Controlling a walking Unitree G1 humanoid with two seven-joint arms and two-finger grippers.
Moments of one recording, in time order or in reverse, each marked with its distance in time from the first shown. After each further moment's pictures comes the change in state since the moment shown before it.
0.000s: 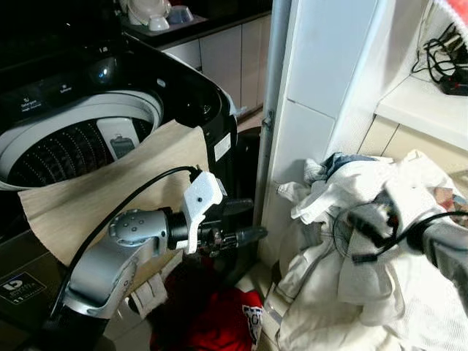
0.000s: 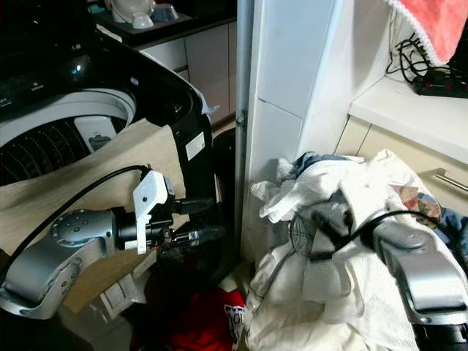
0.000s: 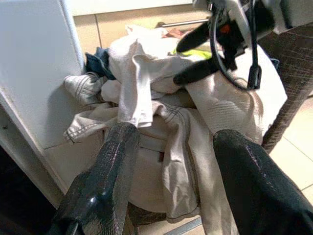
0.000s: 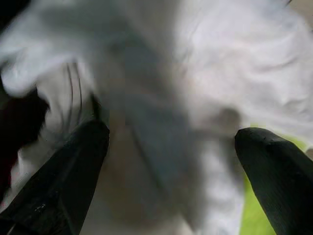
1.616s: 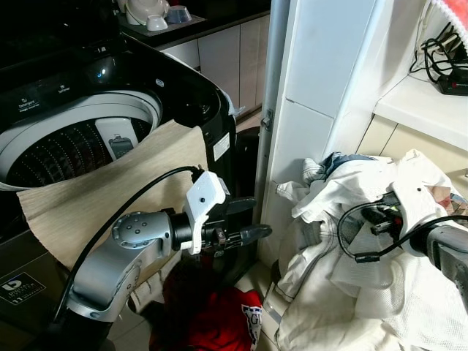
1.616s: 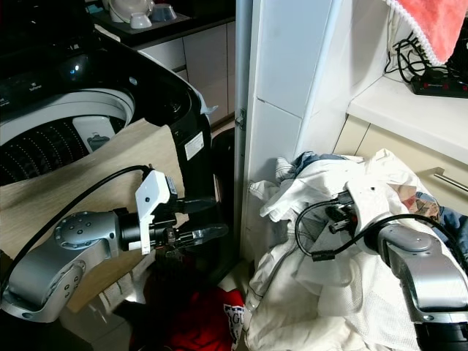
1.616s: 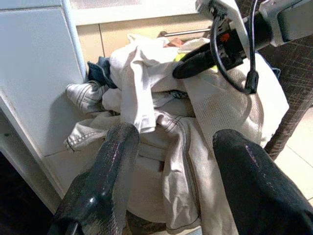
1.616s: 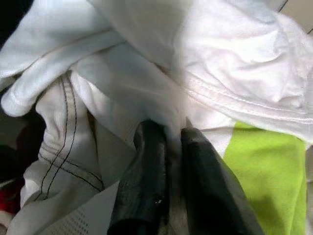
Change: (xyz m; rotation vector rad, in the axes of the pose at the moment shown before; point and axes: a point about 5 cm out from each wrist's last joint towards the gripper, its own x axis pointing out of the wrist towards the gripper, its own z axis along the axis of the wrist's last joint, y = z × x) left arm 0.005 -0.002 0.002 -0.002 -0.034 0.030; right arm 0.001 -0.011 -0.003 0.131 -0.088 0.028
